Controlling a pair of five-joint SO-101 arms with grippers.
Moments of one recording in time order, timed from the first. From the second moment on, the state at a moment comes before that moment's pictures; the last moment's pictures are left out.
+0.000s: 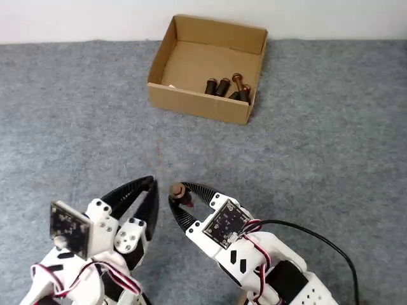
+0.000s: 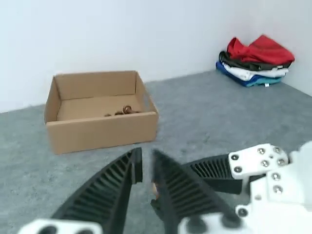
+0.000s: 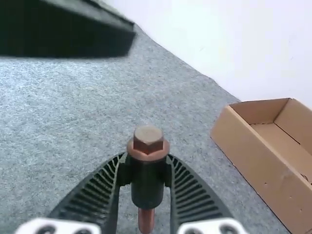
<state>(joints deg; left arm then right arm) 25.6 -99.9 54.5 72.7 13.2 -48.6 -95.8 81.1 36.6 11.2</state>
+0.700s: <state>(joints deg) -12.1 -99.9 70.5 72.7 13.3 -24.8 -95.8 80.8 36.6 6.4</state>
